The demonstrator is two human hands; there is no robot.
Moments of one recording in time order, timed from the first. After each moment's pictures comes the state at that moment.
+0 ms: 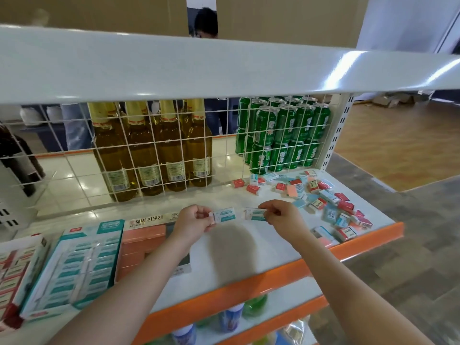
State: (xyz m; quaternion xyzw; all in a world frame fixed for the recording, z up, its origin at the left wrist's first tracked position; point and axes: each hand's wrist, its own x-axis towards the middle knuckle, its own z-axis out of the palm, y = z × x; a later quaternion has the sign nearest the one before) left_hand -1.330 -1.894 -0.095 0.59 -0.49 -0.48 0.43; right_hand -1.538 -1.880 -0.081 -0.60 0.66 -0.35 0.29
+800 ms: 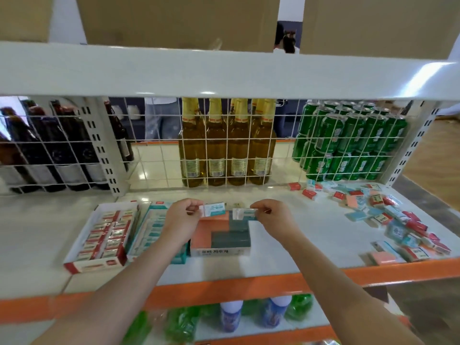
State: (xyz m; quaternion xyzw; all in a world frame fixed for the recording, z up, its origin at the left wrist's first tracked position) left_hand -1.207 -1.823 -0.070 0.73 -0.50 -0.21 0.42; right_hand -1.400 -1.862 -0.069 -0.67 0.59 -0.31 0.31
